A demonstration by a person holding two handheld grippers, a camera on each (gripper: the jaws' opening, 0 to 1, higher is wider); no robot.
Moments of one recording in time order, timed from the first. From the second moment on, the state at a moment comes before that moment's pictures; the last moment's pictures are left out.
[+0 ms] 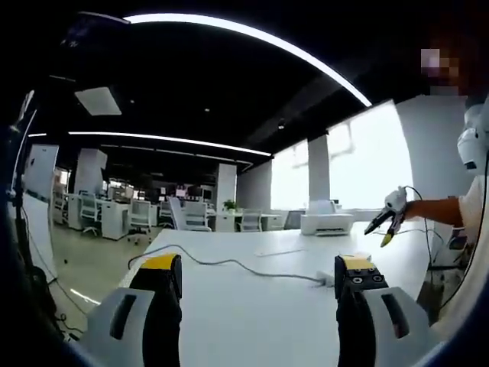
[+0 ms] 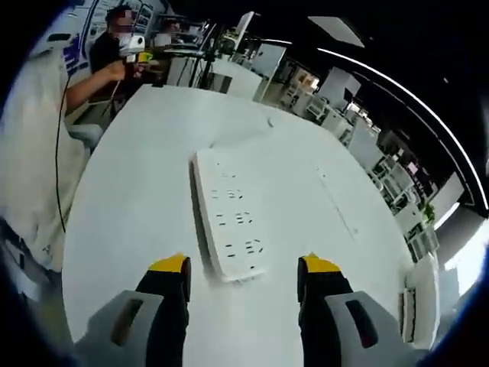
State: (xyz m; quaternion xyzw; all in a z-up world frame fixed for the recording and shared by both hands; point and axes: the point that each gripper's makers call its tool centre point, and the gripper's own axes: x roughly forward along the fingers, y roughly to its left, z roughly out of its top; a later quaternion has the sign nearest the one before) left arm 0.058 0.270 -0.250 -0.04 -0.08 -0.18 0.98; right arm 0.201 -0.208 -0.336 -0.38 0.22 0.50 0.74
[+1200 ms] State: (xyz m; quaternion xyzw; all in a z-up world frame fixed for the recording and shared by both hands) left arm 0.055 0.260 -0.250 -0.05 -0.07 -0.19 0.98; right arm 0.214 -0.181 -0.381 -0.46 0.34 0.56 0.60
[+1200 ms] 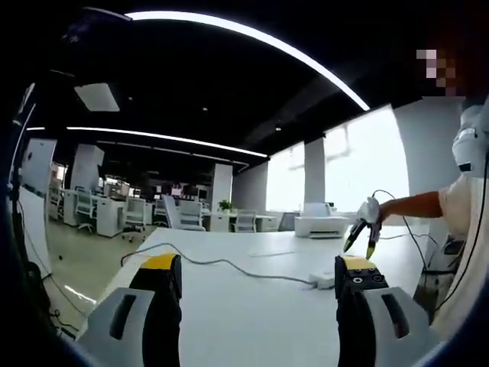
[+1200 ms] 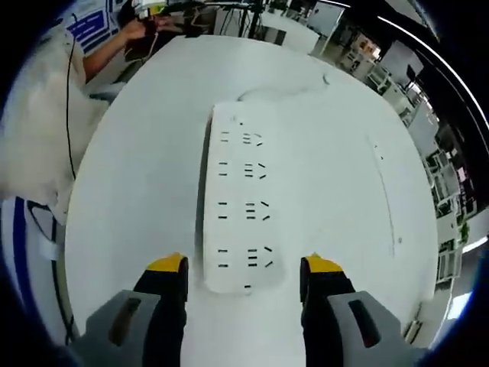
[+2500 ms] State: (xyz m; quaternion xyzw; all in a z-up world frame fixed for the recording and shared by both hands) left arm 0.054 0.269 -0.259 -0.07 -0.07 -0.18 0.98; right arm 0.222 -0.191 -0.412 -0.46 0.41 0.56 0.55
